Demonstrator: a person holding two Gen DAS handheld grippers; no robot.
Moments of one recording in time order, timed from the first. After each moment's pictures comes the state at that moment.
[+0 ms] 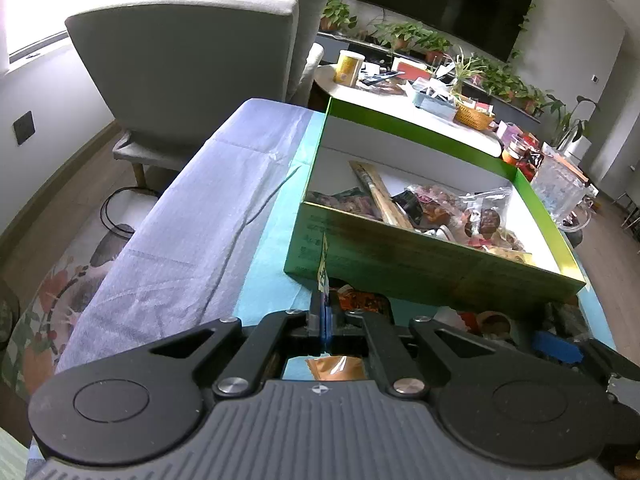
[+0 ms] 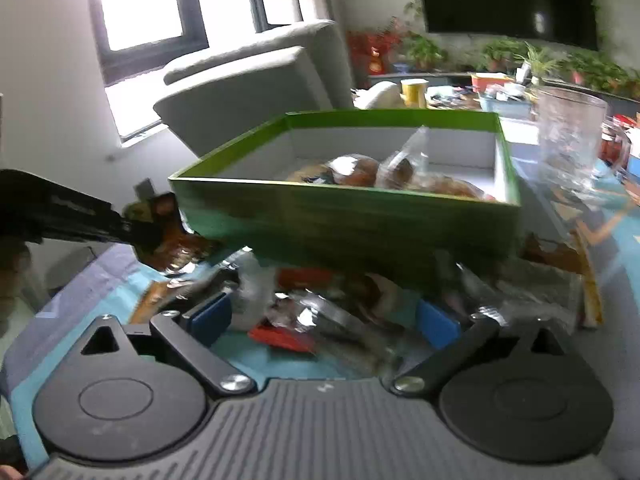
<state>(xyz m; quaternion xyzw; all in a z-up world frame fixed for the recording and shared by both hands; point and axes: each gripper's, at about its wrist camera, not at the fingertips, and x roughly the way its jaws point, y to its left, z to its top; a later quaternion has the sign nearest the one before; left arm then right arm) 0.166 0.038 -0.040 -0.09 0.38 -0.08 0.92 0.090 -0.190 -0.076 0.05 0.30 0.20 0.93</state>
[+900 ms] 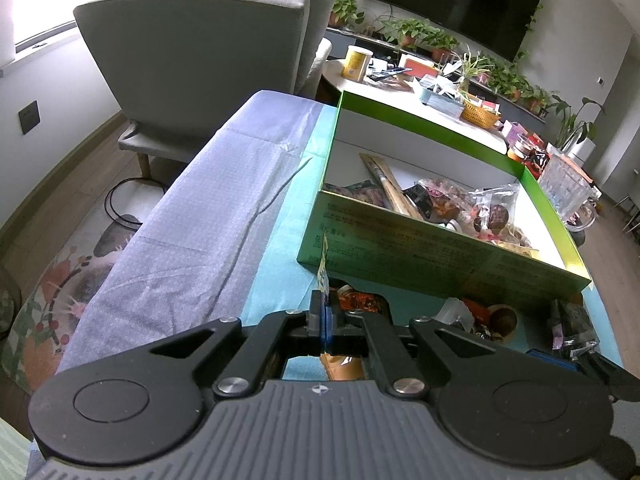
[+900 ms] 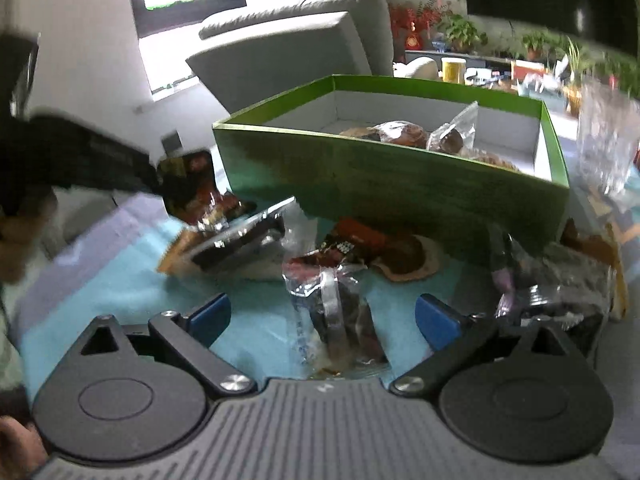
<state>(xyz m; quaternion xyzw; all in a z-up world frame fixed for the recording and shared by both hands) 0.163 0.045 -0.043 -0.10 0.38 -0.07 0.92 0.071 -0.172 -0.075 -0.02 0.34 0.22 0.92</state>
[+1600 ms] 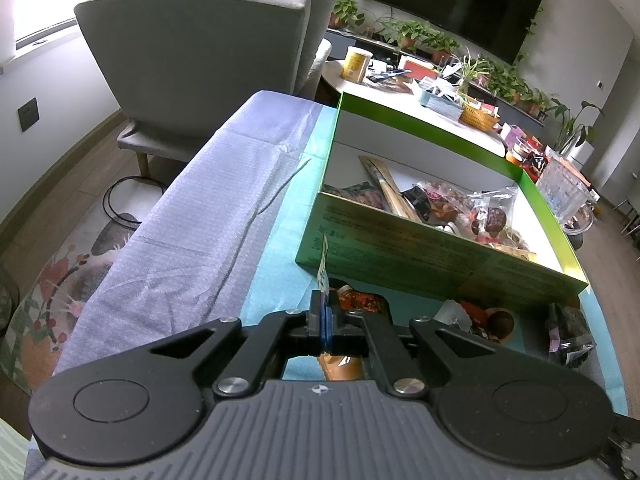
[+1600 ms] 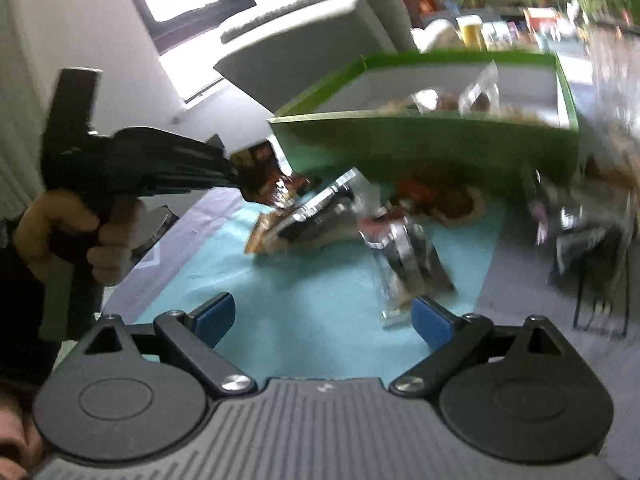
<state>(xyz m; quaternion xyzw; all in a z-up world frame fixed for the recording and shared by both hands) 0.160 0.048 -0.043 -0.11 0.38 -0.08 0.91 0.047 -0.181 -0.063 0.09 0.39 0.27 0.87</state>
